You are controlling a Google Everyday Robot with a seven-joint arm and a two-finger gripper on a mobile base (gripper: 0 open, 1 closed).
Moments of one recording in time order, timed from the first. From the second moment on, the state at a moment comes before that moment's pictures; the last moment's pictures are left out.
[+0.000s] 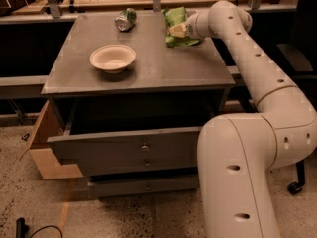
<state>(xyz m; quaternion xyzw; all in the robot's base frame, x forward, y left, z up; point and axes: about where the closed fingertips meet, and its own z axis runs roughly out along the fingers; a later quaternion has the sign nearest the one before) 0.951 -0.108 0.879 -0.26 0.80 0.10 0.54</state>
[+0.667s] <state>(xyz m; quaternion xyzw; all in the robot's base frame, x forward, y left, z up) 0.907 -0.115 0.917 -0.30 0.77 0.14 0.54</state>
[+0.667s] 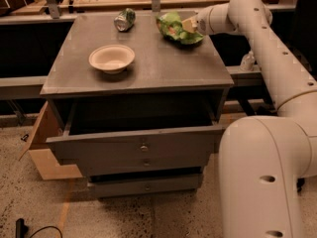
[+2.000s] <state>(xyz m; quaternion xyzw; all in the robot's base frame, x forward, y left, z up) 0.802 -0.090 0.949 -0.35 0.72 0.30 0.52</state>
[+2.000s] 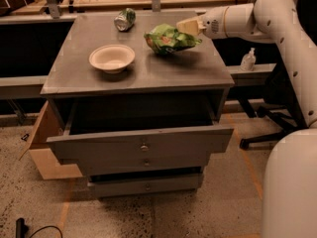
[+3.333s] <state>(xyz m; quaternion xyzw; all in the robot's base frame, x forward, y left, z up) 0.760 -0.007 0.929 -0.31 0.71 0.39 0.49</state>
